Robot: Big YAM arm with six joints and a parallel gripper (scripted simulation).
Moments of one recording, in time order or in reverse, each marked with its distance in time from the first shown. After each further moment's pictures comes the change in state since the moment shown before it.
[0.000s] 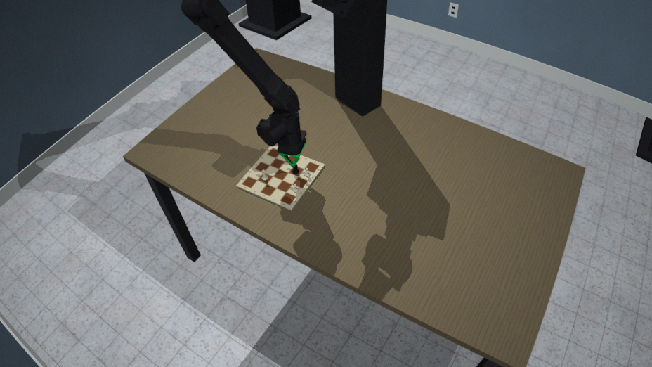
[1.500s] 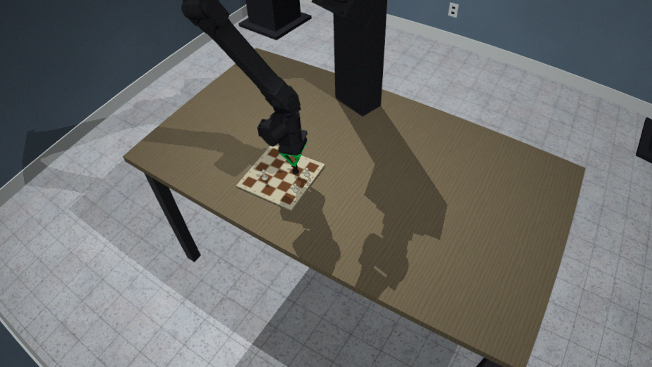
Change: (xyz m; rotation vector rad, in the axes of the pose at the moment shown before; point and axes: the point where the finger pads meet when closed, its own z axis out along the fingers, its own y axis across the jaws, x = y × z) arm 0.002 -0.002 0.001 0.003 0.001 -0.002
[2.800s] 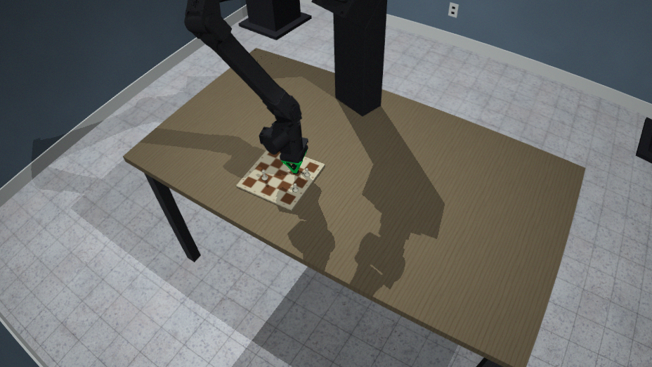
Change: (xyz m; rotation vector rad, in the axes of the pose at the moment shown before) arm 0.000 -0.001 0.034 0.003 -0.002 0.004
